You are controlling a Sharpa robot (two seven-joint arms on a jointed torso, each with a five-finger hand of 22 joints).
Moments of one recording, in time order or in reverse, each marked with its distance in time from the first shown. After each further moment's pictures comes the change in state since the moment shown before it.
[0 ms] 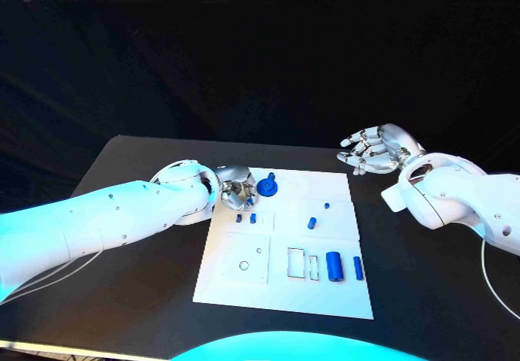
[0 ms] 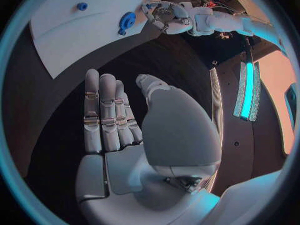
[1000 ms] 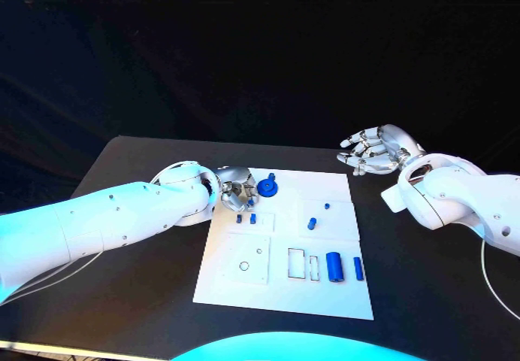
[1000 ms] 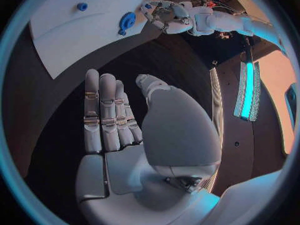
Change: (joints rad) left arm -0.001 0.000 0.000 0.001 0.005 0.000 0.001; left_hand -0.017 -0.017 -0.034 0.022 0.000 -0.030 0.002 -0.039 0.001 -0.072 0.027 -0.059 -0.023 -0.020 0.020 0.000 -0.024 0.000 -0.014 0.011 -0.020 -0.020; right arm 0.000 0.003 0.000 -0.004 0.001 0.003 0.000; right_hand 0.000 0.000 0.000 0.000 0.004 0.000 0.000 0.000 -0.001 0.000 0.000 0.000 -0.003 0.000 0.000 -0.006 0.000 0.000 0.000 0.000 -0.004 -0.003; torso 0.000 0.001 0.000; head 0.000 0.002
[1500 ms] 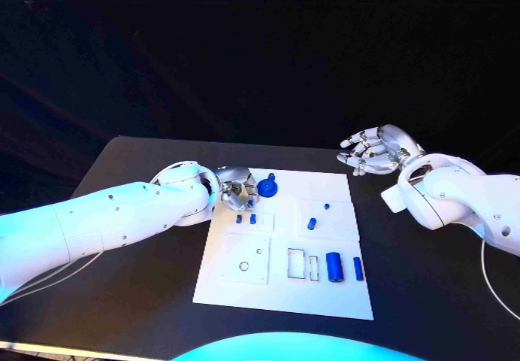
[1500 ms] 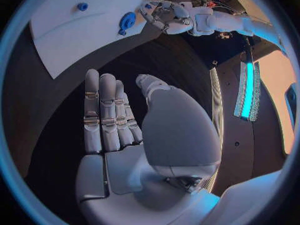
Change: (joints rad) left arm 0.000 -0.001 0.000 0.001 0.005 -0.003 0.001; left_hand 0.004 0.004 -0.041 0.002 0.000 -0.014 0.000 -0.026 -0.004 -0.080 0.021 -0.015 -0.014 -0.030 0.019 -0.010 -0.054 0.000 -0.034 0.019 -0.031 -0.051; right arm 0.000 -0.001 0.000 0.000 0.000 0.001 0.000; right_hand 0.000 0.000 0.000 0.000 0.000 -0.003 0.003 0.000 0.000 0.000 0.000 0.000 -0.001 0.000 0.000 0.000 0.000 0.000 0.000 0.000 0.000 -0.001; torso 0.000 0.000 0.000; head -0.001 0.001
